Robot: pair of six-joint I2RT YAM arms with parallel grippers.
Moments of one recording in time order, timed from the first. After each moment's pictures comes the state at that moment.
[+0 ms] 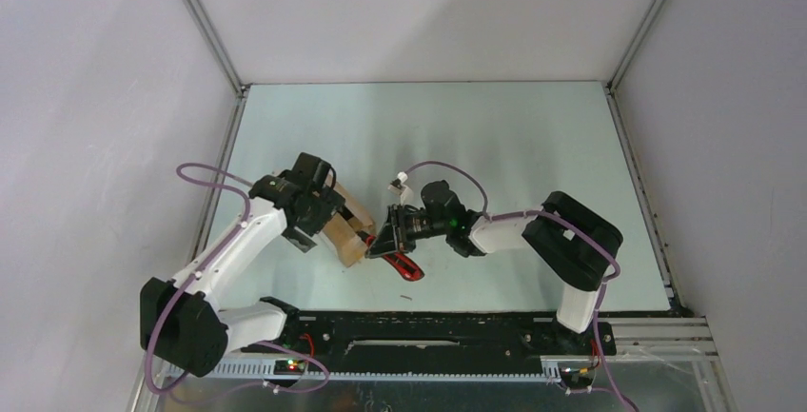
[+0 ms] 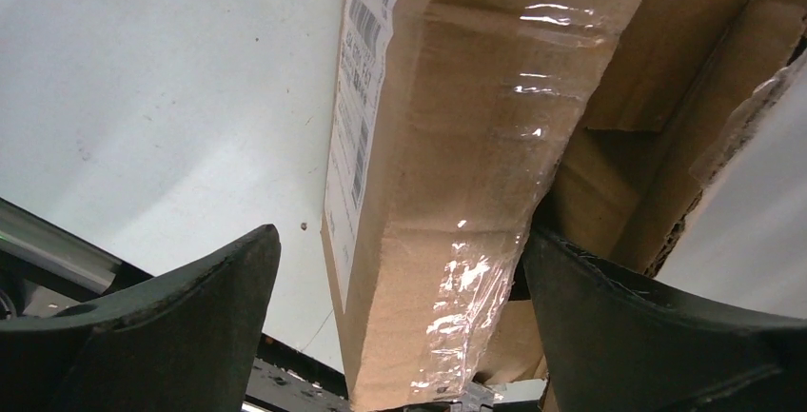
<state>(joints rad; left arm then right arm) -0.38 1.18 0.93 -1.00 -0.25 -1.30 0.90 1.82 0.81 0.67 -0.72 1.09</state>
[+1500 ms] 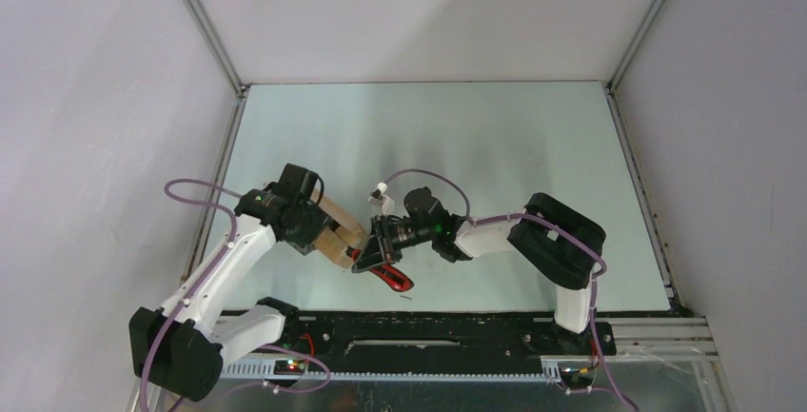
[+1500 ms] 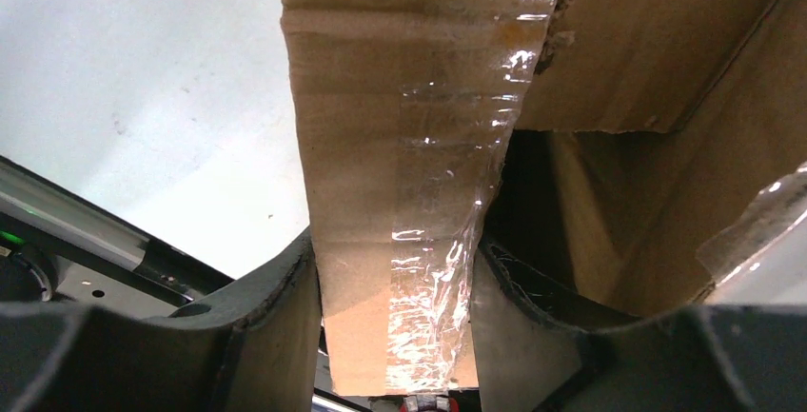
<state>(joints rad) -0.33 1.06 0.87 -1.03 -0.18 -1.27 0.98 1.88 0.89 0.68 -0.78 1.10</state>
